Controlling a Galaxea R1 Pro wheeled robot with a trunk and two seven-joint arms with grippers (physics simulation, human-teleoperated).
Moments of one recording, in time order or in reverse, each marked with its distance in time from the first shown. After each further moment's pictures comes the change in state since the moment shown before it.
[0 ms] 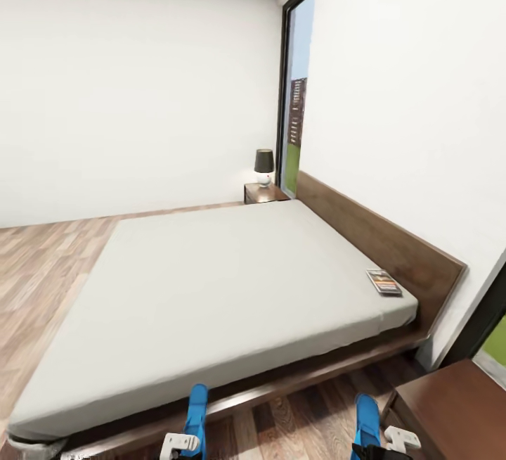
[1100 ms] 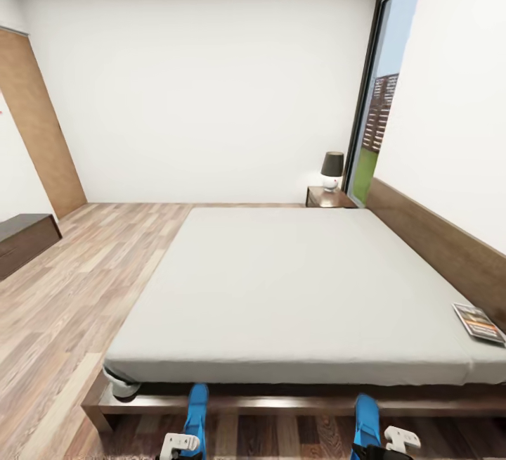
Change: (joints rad) left arm 0.000 0.000 0.000 0.000 0.000 0.000 0.000; right arm 0.000 0.001 0.000 0.000 0.000 0.000 -0.001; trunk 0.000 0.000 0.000
